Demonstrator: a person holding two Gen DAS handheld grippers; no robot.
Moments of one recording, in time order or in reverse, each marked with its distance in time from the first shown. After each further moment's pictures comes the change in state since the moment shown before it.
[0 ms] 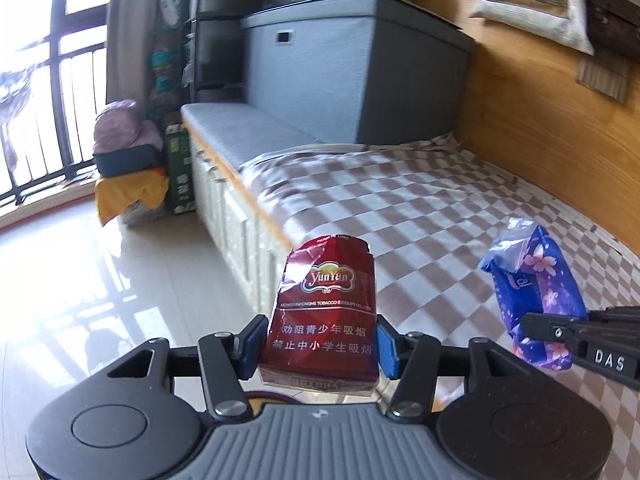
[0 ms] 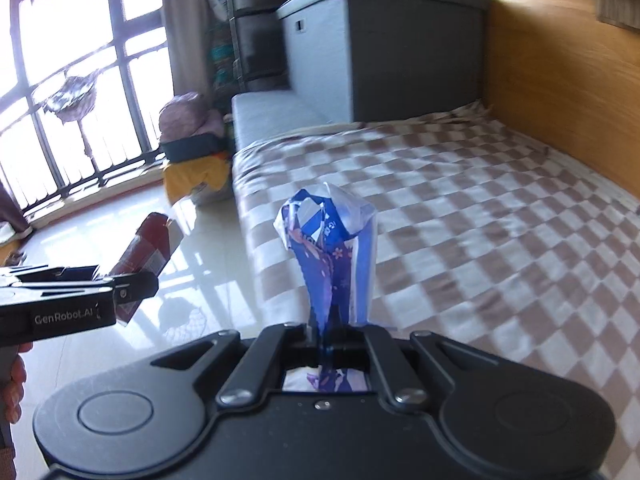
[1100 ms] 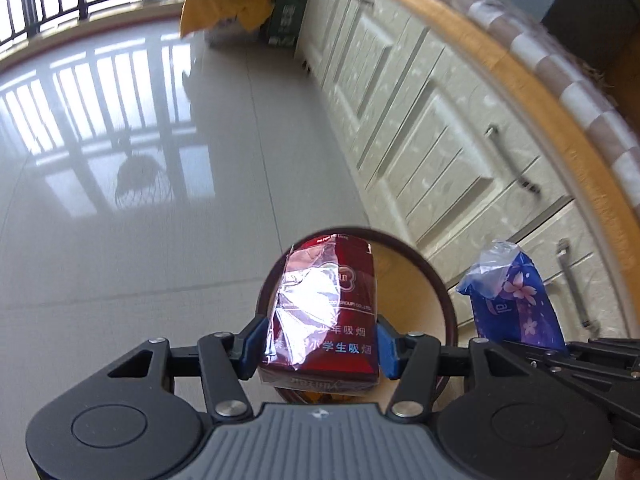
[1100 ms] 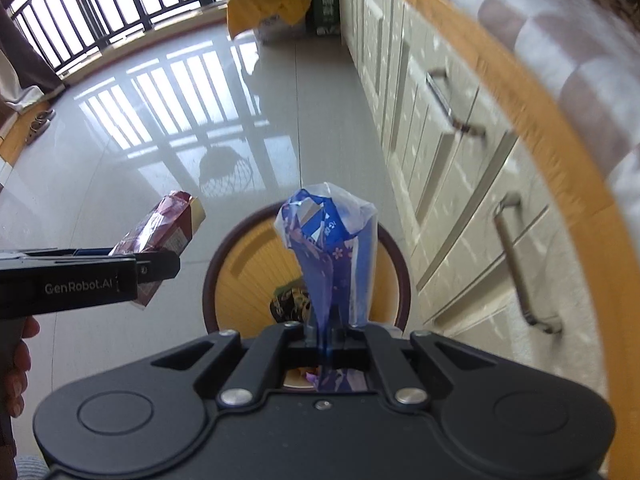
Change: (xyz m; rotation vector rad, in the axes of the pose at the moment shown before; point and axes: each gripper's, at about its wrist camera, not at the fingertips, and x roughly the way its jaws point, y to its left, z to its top) left arm 0.105 0.155 -0.148 -0.323 0.386 0.098; right arm 0.179 0.131 -0.110 -0.148 0.438 0.123
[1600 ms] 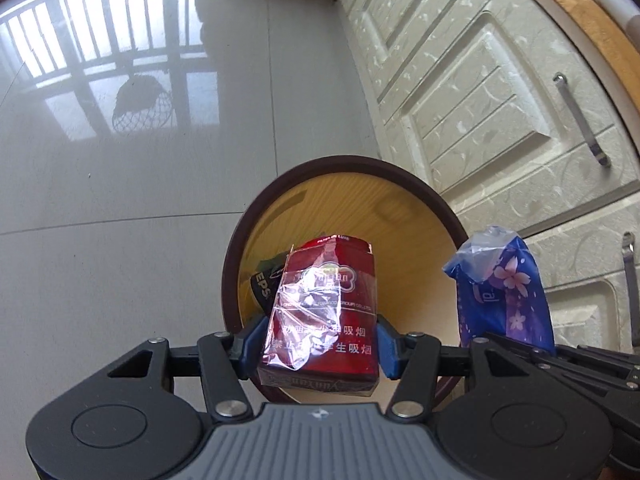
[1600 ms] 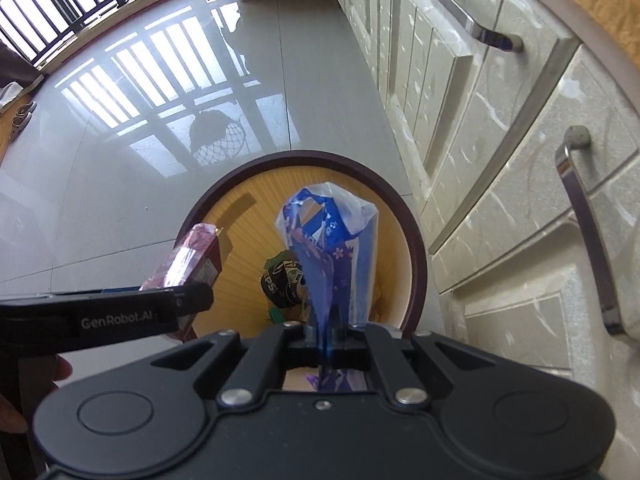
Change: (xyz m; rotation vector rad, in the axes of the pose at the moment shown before) left arm 0.078 0.002 -0.007 -0.123 0.184 -0.006; right arm 0.072 -0.017 0.003 0.067 0.131 0.018
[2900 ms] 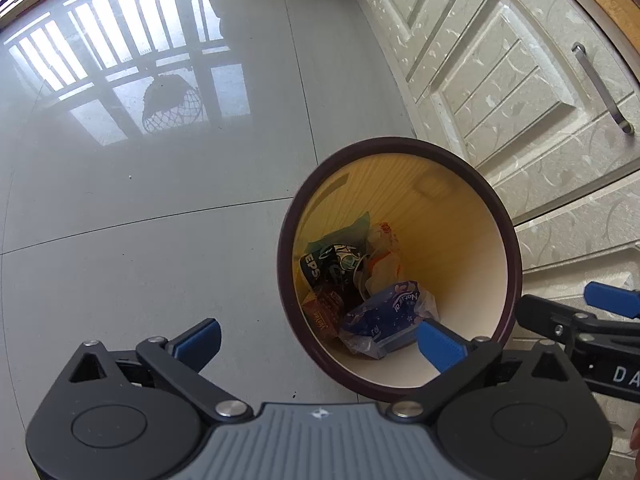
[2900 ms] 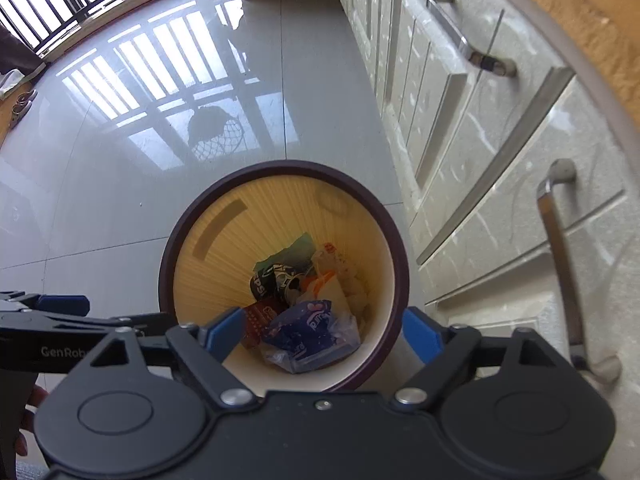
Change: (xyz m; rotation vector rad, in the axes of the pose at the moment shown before) left arm -0.022 0.005 -0.001 0.075 0.052 0.141; right arm -0.021 -0.005 0.007 -0.045 -0.005 -0.027
